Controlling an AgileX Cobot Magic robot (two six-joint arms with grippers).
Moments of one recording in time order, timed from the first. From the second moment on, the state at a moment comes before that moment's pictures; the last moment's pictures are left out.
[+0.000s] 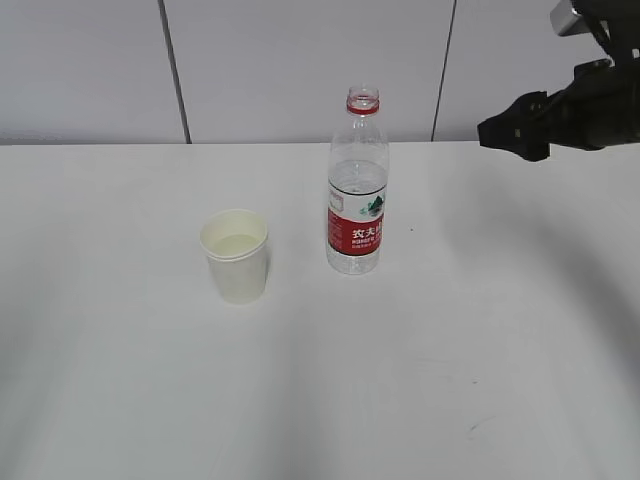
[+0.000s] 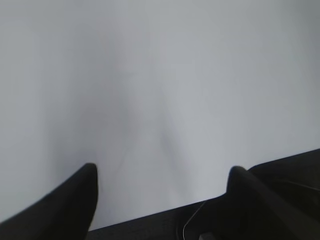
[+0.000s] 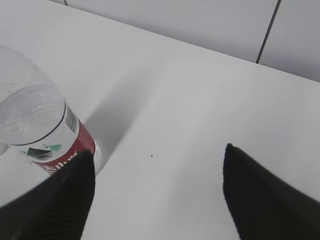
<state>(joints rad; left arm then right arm) -0.28 0.55 -0.58 0.11 1.07 -0.13 -0.02 1.63 -1.06 -1.85 -0.41 1.60</state>
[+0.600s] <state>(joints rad) -0.28 0.21 -0.58 0.11 1.22 -0.13 -0.02 1.46 -0.91 -1.85 -0.41 1.61</state>
